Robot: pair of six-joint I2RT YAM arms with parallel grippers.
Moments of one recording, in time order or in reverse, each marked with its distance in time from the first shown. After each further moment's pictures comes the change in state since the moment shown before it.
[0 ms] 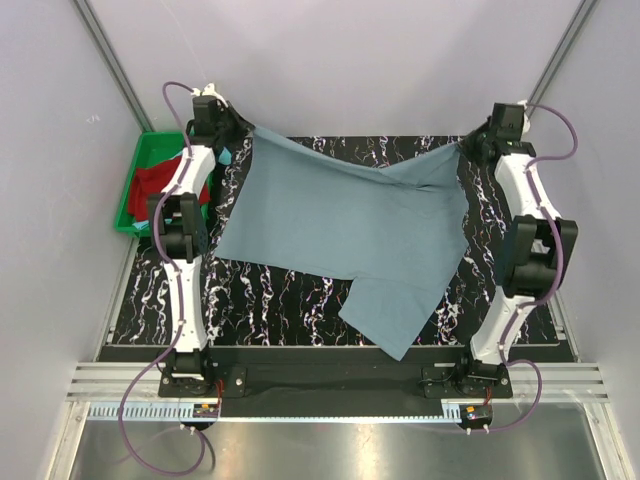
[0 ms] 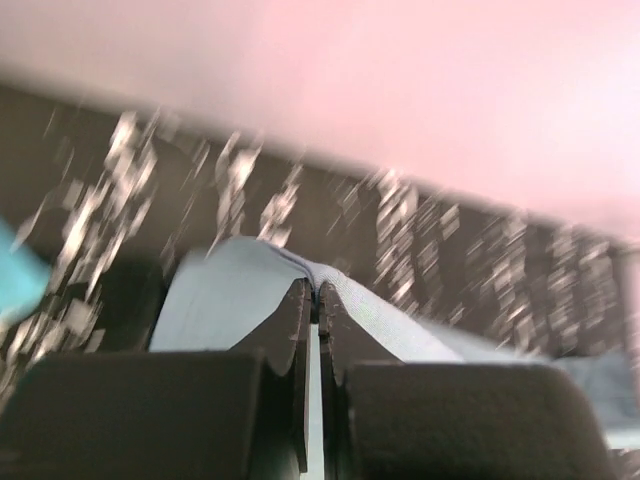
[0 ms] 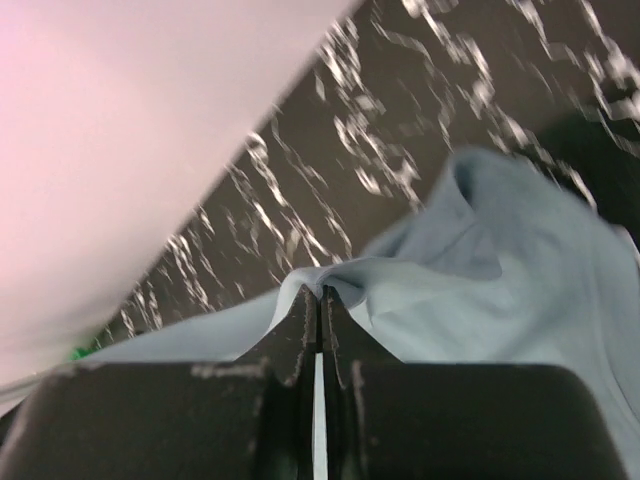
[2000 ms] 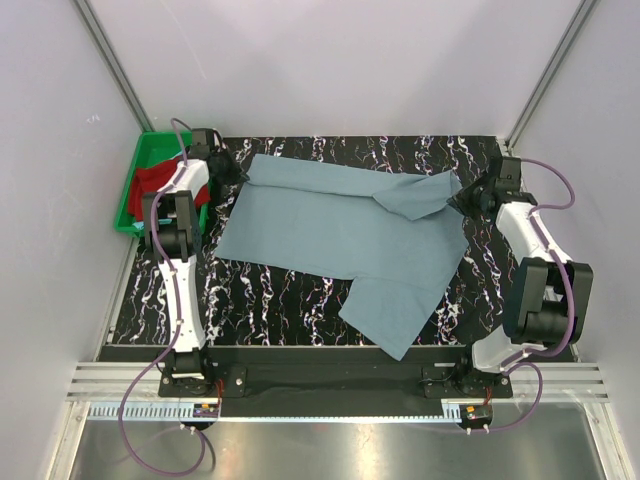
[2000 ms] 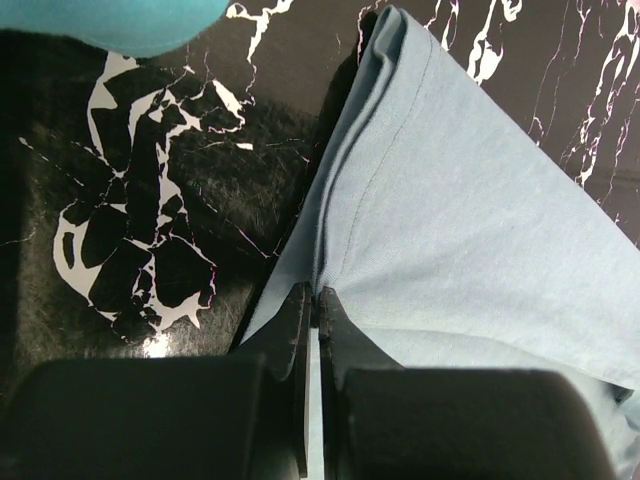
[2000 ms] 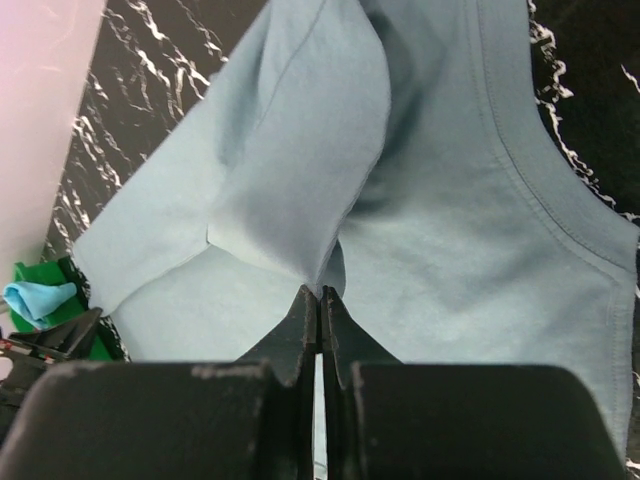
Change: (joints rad) left arm 0.062 0.014 -0.191 -0.212 0.064 0.047; right arm -0.011 -0.327 -0.510 0.039 -0.085 0.027
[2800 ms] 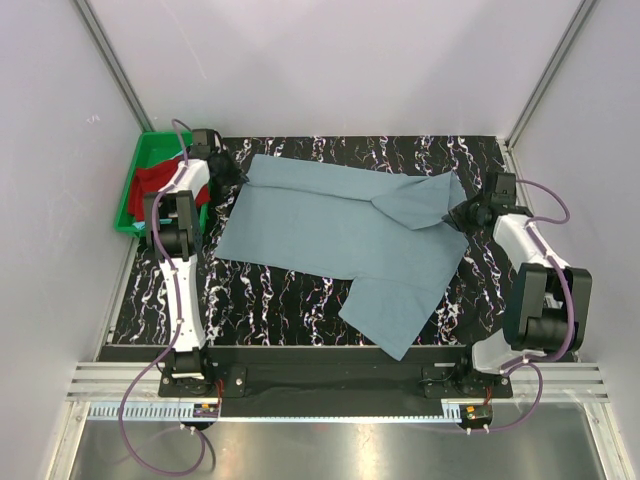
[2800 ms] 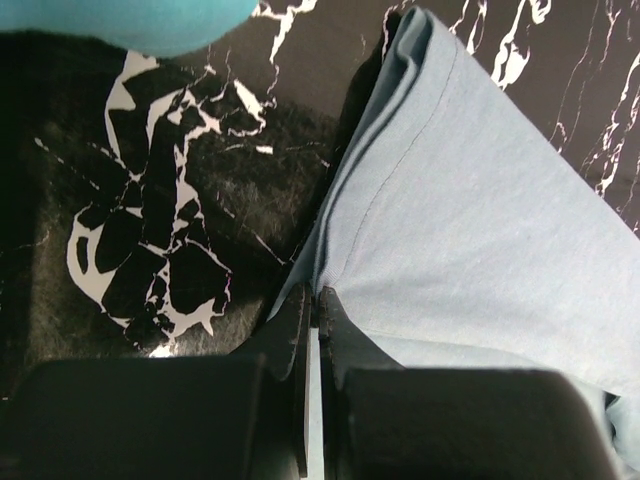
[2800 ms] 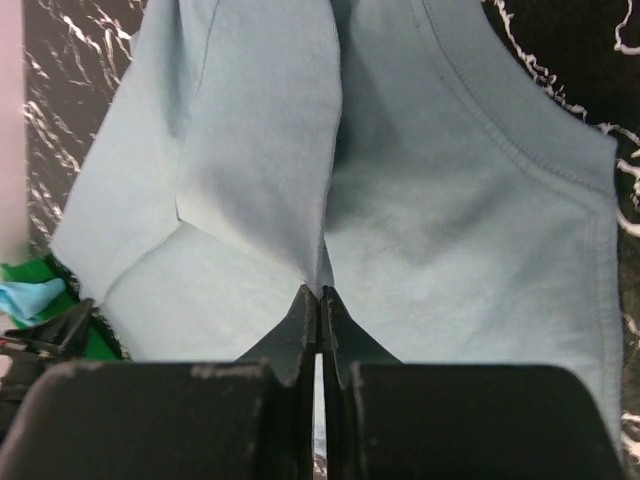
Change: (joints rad) left arm 0.000 0.023 0.026 -0.026 -0.019 0.000; right arm 0.000 -0.026 -0.129 0.004 -0.016 0.065
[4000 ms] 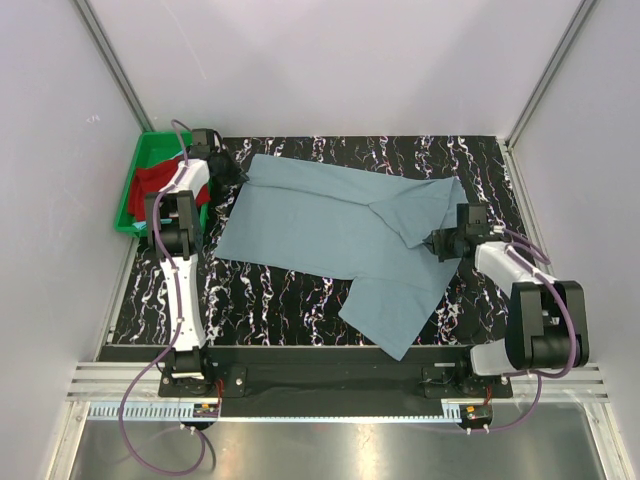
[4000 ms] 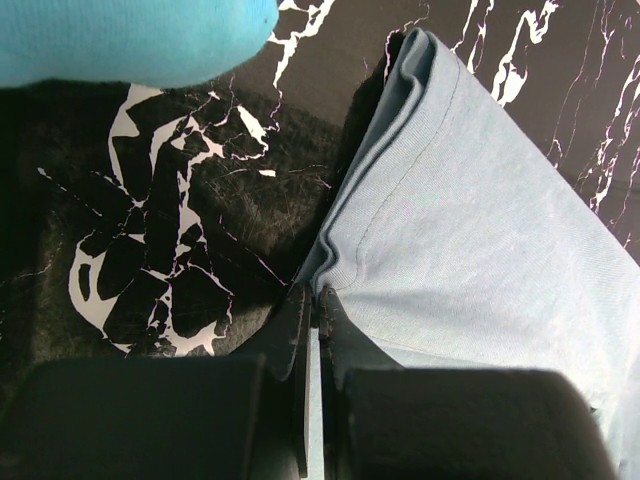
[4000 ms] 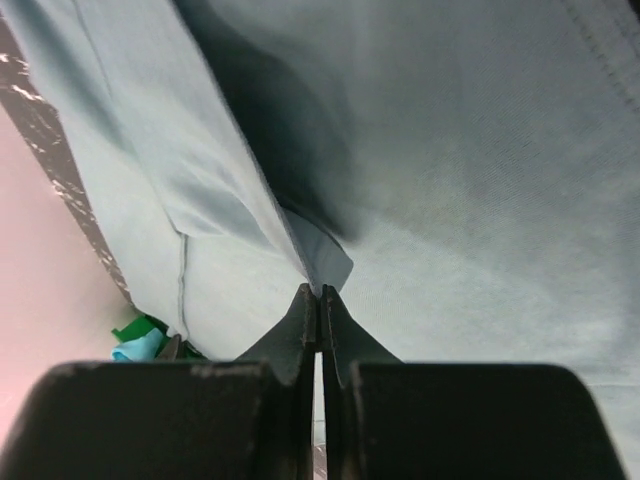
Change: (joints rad) left arm 0.006 0.035 0.043 -0.003 0.010 -0.013; right arm 0.158 -0.113 -0.292 0.105 0.114 0.575
